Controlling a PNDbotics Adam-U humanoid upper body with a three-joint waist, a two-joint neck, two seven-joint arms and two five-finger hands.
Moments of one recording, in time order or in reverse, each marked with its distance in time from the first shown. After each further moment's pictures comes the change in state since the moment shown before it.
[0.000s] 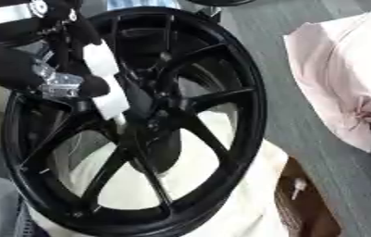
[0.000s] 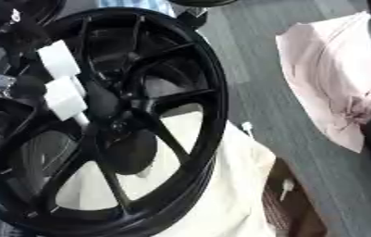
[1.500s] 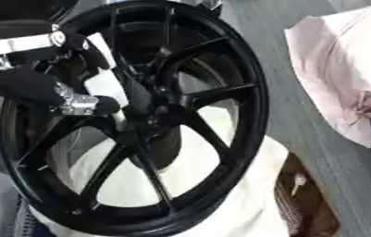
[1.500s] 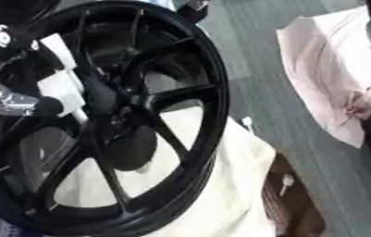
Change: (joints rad) left arm 0.055 -0.052 -0.019 0.000 -0.029 0.156 -0.042; right arm 0.009 0.000 -0.001 0.013 -0.013 -0.012 -0.011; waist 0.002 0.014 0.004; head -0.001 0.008
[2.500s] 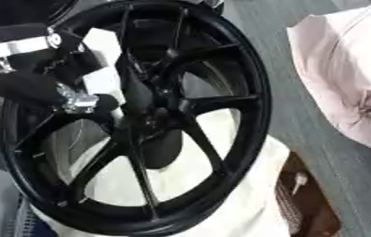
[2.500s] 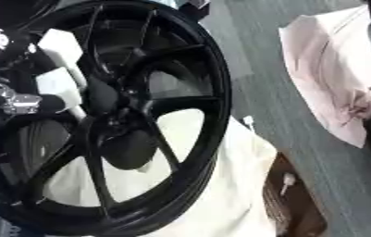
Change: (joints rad) left arm 0.017 -0.002 0.000 0.000 0.002 0.042 0.014; right arm 0.009 0.000 -0.006 0.012 -0.007 -0.007 -0.006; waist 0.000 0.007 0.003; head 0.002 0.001
